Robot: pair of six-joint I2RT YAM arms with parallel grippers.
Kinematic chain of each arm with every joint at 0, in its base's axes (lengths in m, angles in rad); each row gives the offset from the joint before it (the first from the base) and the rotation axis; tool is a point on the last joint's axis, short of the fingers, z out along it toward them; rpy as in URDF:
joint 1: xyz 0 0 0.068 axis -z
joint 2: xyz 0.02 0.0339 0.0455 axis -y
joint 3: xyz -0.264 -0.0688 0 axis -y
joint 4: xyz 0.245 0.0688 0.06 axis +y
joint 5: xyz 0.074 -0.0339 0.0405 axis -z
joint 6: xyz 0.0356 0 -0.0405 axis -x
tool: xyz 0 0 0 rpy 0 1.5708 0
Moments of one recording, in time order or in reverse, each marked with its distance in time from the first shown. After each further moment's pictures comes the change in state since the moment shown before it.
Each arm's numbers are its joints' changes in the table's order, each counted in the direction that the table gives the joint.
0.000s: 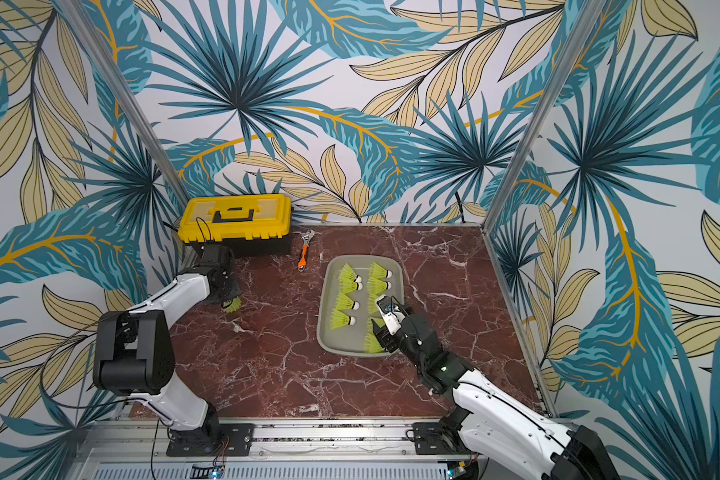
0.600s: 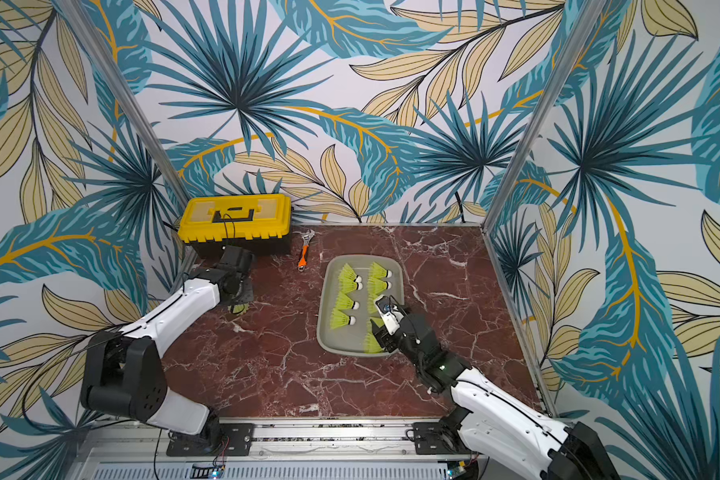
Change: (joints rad) left arm 0.264 0.099 -0.002 0.152 -0.121 -0.003; right arm 0.000 -0.016 0.000 -0.007 -0.004 0.000
